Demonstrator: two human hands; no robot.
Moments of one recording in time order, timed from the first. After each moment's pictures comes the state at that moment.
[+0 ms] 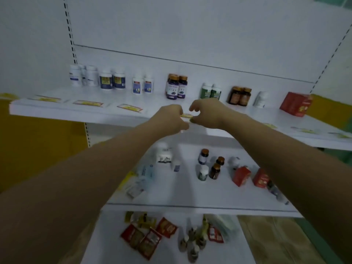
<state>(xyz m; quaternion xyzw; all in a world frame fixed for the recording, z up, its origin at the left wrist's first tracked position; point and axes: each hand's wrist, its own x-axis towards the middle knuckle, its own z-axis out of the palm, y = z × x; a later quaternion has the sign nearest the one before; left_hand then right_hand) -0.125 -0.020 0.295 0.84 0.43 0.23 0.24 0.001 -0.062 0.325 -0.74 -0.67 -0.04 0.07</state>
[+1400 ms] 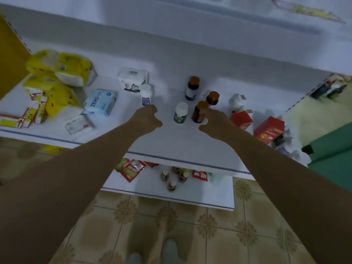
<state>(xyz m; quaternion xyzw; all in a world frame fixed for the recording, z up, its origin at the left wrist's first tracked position) 0.087 0.041 0.006 0.66 0.62 0.09 0.41 0.281 -0.028 0.034 -0.76 -0.61 0.22 0.05</state>
